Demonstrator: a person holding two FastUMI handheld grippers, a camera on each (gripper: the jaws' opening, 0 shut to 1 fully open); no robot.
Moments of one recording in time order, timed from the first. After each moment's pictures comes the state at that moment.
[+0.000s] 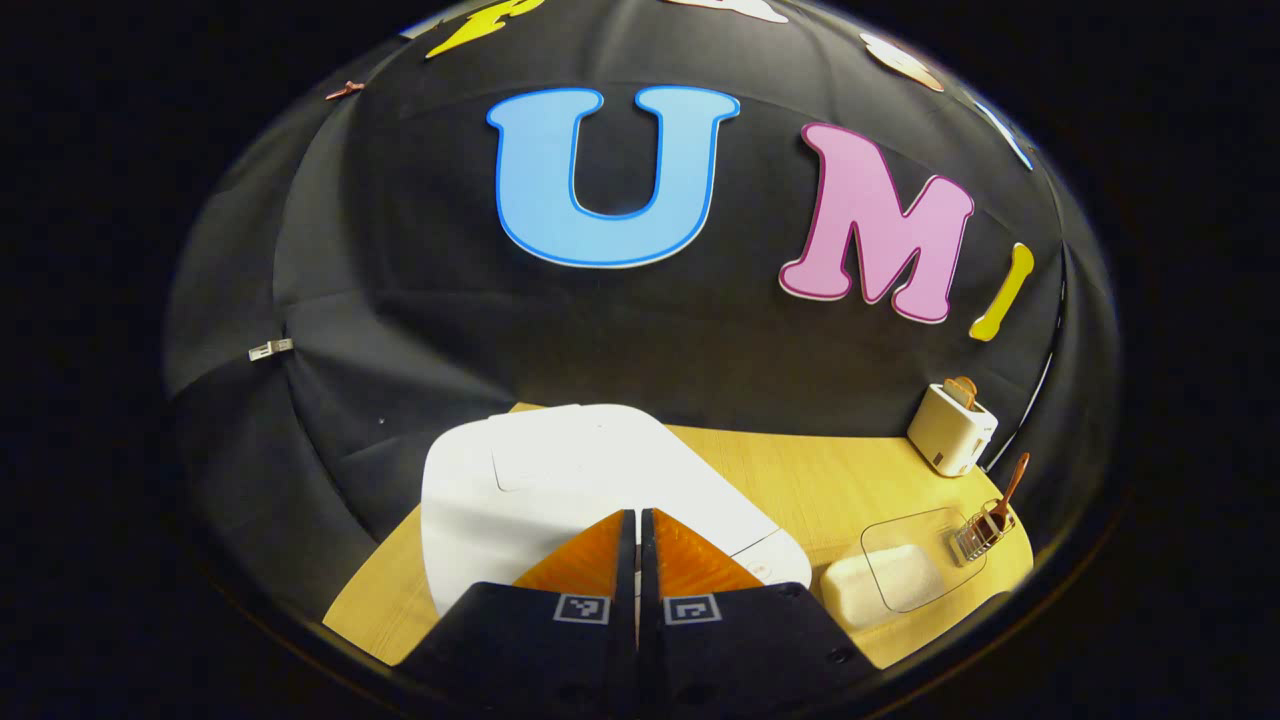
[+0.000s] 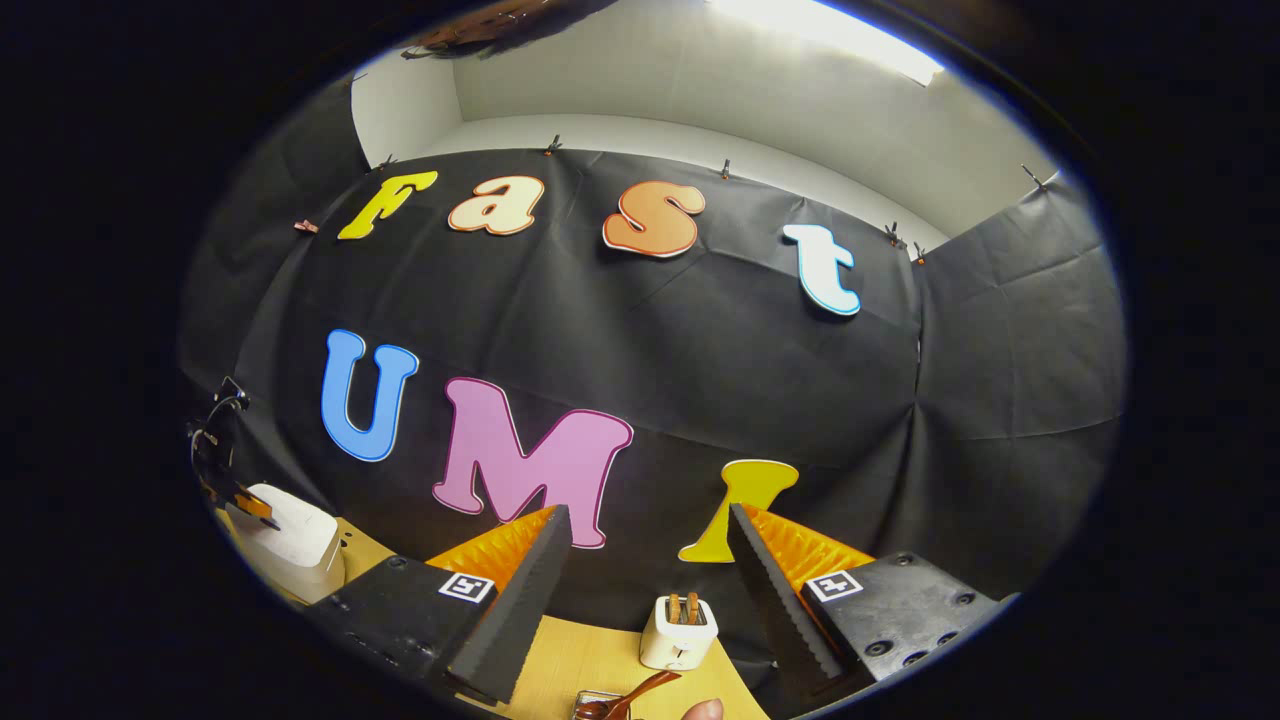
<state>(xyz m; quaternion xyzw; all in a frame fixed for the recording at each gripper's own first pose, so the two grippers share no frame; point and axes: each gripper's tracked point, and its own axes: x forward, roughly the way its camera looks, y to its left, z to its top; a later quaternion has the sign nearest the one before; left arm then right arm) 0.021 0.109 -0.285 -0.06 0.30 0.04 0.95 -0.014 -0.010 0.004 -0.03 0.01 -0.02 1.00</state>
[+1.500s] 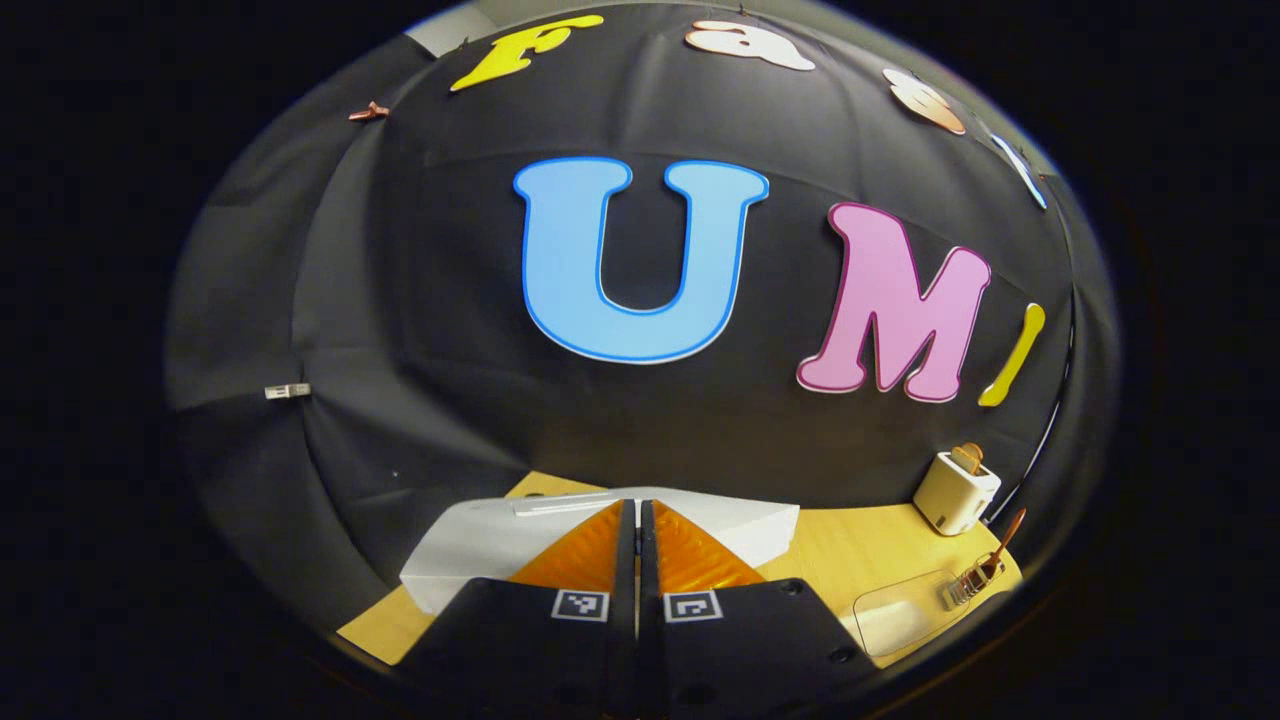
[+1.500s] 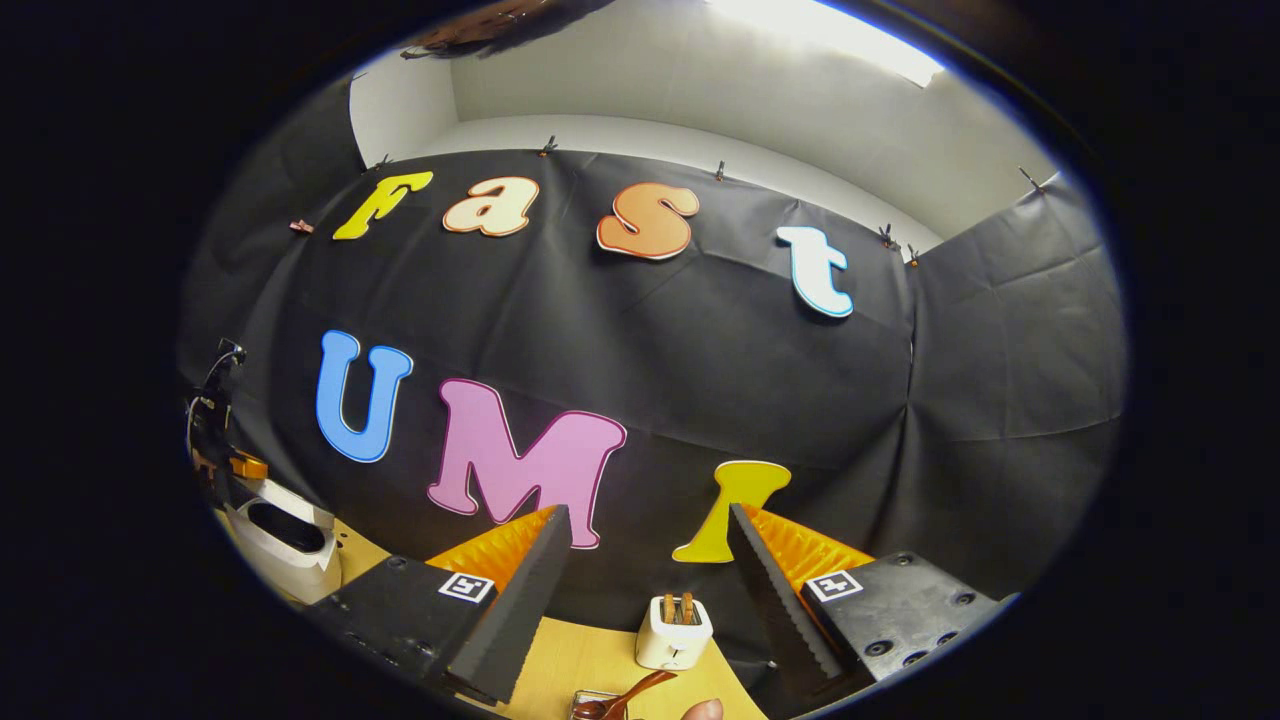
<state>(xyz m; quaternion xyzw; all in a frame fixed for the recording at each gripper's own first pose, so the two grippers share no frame) 0.062 0.144 -0.193 -0.07 0.17 0.08 0.98 -0.017 -0.012 0.006 -0.03 0.00 -0.03 1.00</state>
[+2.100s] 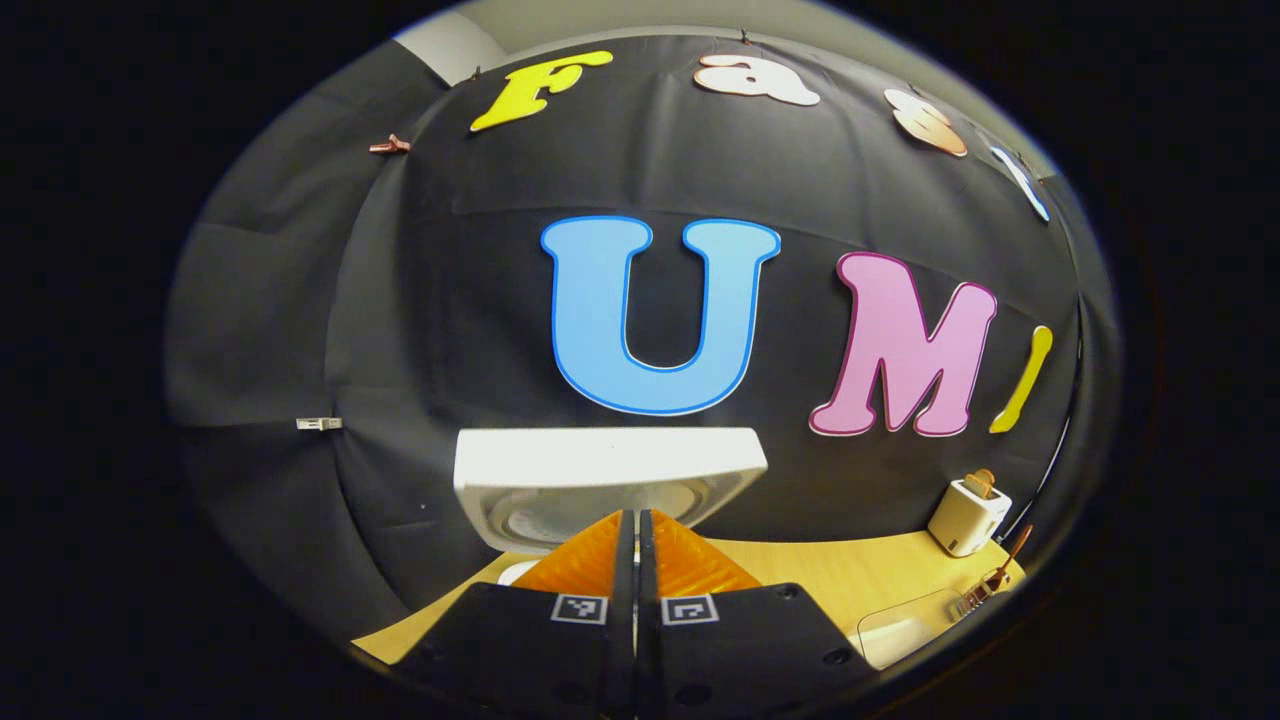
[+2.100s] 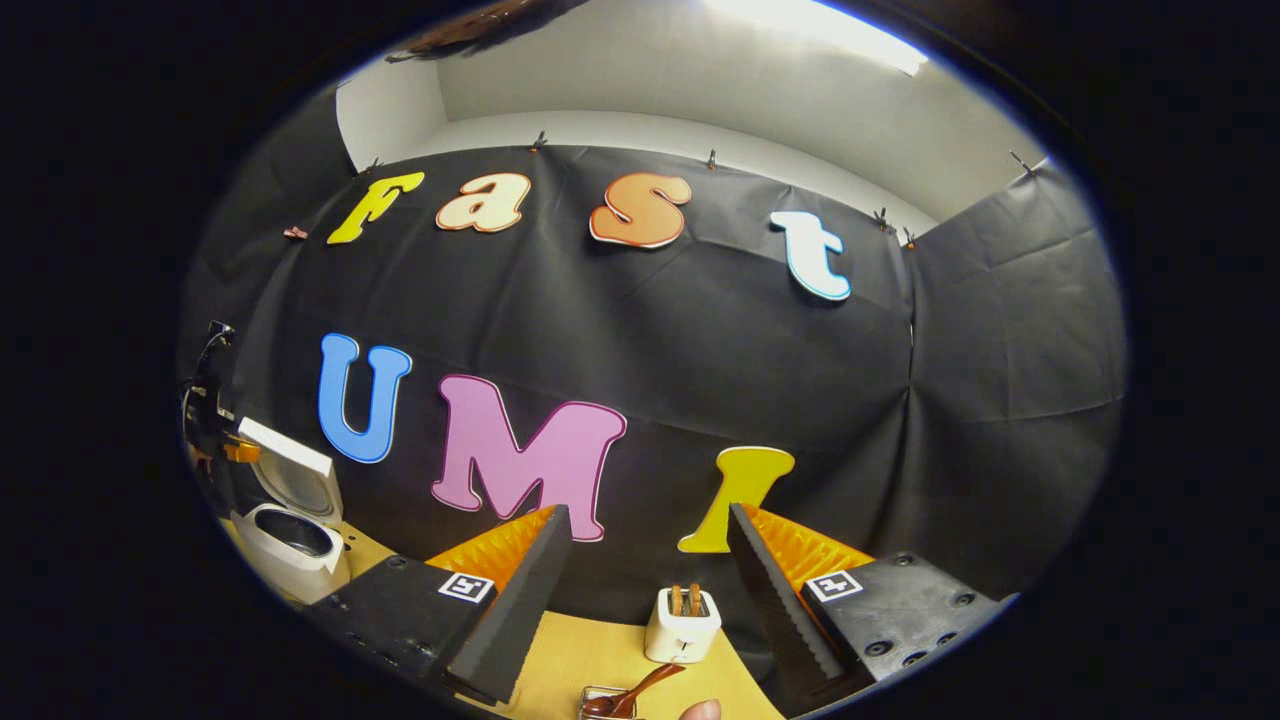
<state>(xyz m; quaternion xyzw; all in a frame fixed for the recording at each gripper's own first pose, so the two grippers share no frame) 0.041 0.151 -0.154 -0.06 0.12 0.10 0.99 -0.017 -0.015 -0.013 0.00 0.03 -0.02 1.00</state>
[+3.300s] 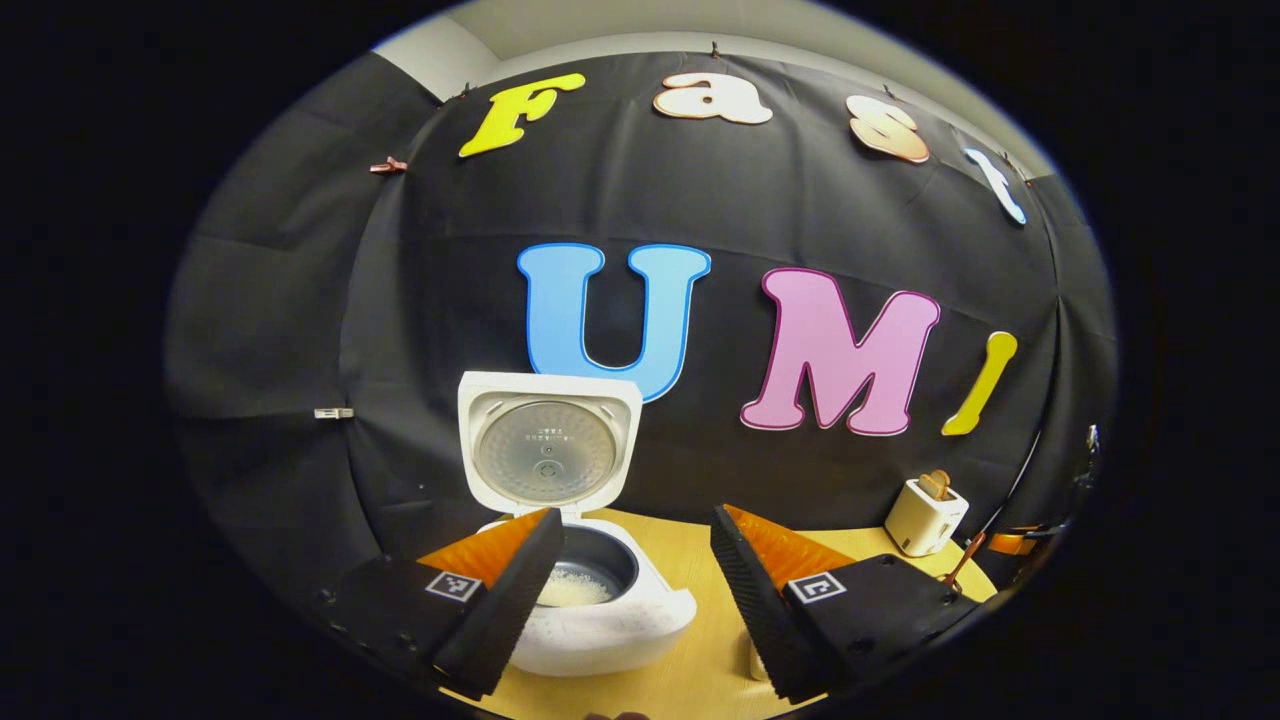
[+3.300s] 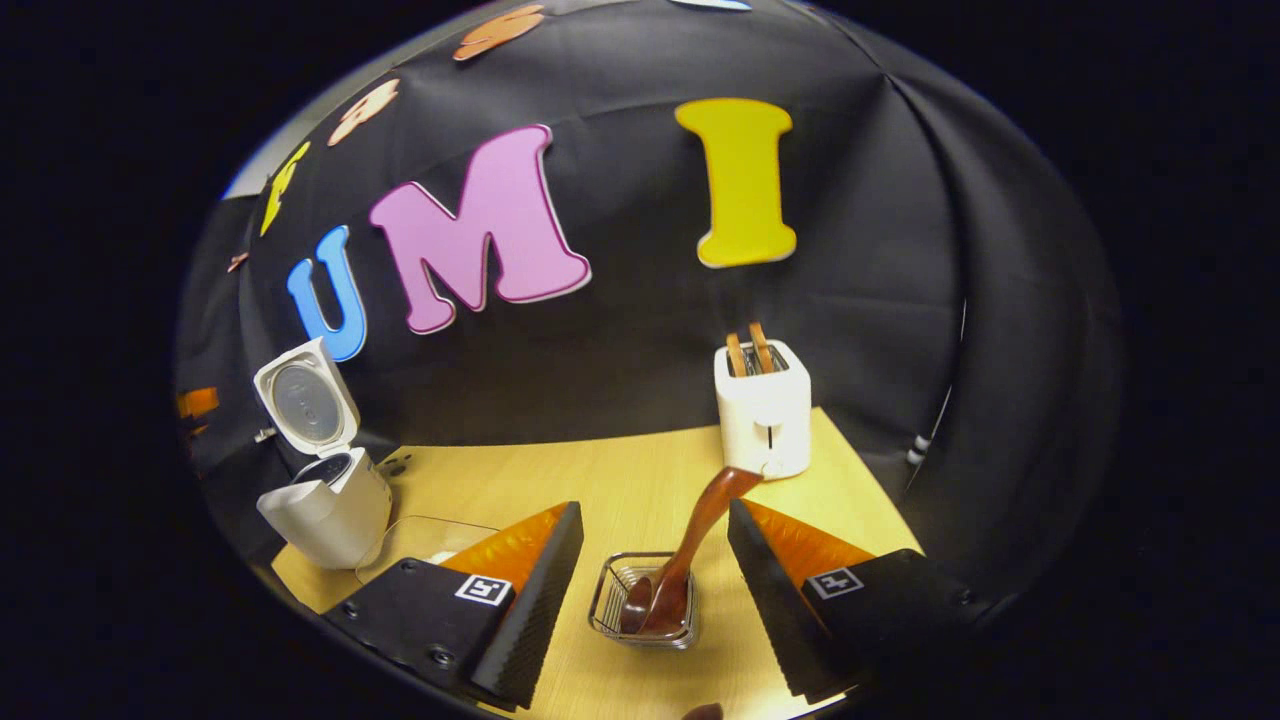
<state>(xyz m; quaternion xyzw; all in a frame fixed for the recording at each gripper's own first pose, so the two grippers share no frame) -0.042 0.051 -0.116 -0.06 0.14 0.11 0.98 -0.020 -0.022 -0.354 0.21 0.32 0.05 0.92</state>
